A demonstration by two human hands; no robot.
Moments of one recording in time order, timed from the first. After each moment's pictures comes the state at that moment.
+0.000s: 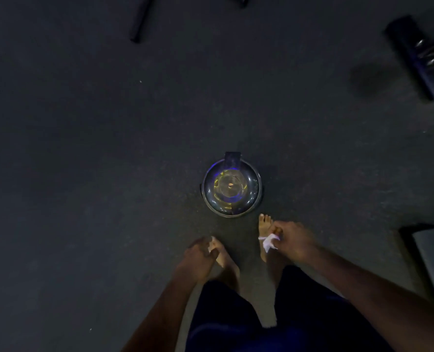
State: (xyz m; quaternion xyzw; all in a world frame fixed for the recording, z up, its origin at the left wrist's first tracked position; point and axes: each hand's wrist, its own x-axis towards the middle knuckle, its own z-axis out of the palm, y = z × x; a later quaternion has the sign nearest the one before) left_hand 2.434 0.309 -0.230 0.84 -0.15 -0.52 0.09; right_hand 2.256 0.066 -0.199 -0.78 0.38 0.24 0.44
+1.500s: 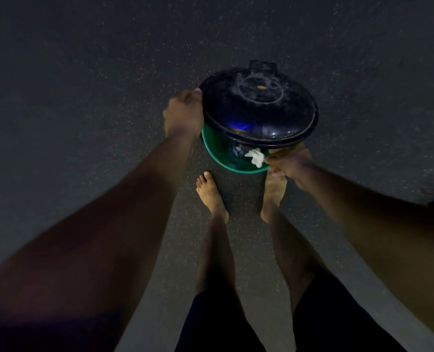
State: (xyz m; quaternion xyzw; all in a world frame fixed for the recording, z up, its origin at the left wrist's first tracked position) left_hand 2.601 0.189 -0.395 0.90 0.03 -0.31 0.30; right_hand 2.394 0.070 -0.436 -0.51 0.60 0.21 0.58
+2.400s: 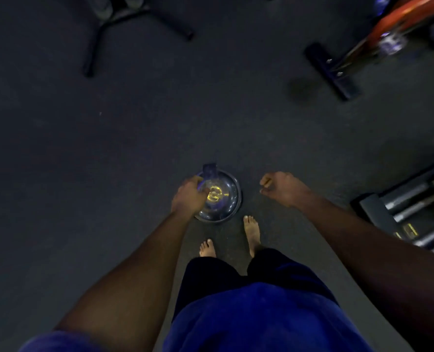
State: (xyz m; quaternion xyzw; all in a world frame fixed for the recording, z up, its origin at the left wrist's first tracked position) left_hand 2.545 0.183 -0.132 0.85 -0.34 -0.39 0.13; right_hand 2.315 0.041 -0.073 -0.77 0.48 0.16 0.39
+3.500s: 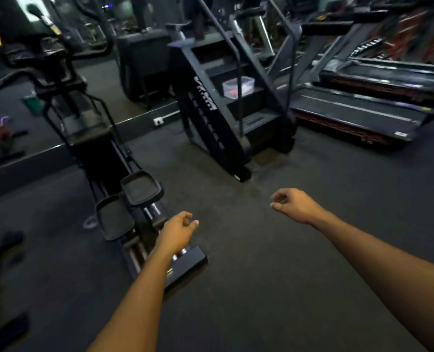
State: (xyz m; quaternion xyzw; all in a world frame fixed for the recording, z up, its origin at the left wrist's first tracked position) left_hand 1.719 0.200 0.122 0.22 -0.91 -0.36 -0.01; right_hand 1.591 0.516 0.163 -0.15 0.92 -0.32 0.15
